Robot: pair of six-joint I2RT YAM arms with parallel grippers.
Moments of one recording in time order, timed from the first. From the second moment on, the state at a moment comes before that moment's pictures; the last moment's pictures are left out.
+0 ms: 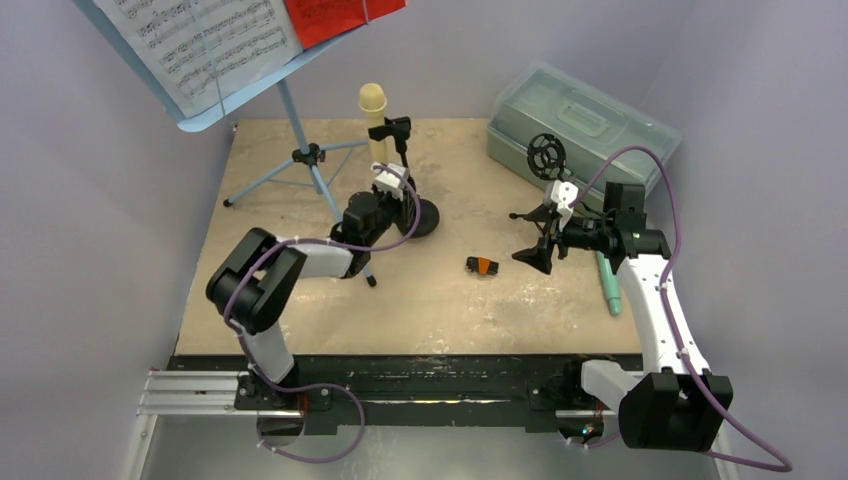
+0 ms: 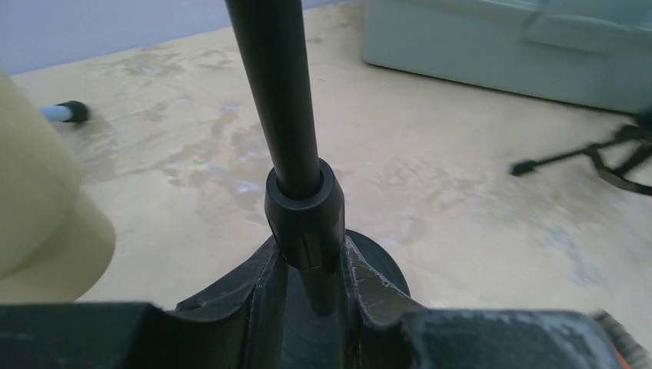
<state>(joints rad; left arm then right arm) -0.52 1.82 0.84 0.87 -0.02 -0.09 -0.07 1.09 0.95 -0.69 -1.08 -0.86</state>
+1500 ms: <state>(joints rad) -0.81 1.17 0.44 0.50 0.05 -0.15 0.00 1.18 1.08 -0.86 -1.13 -0.98</state>
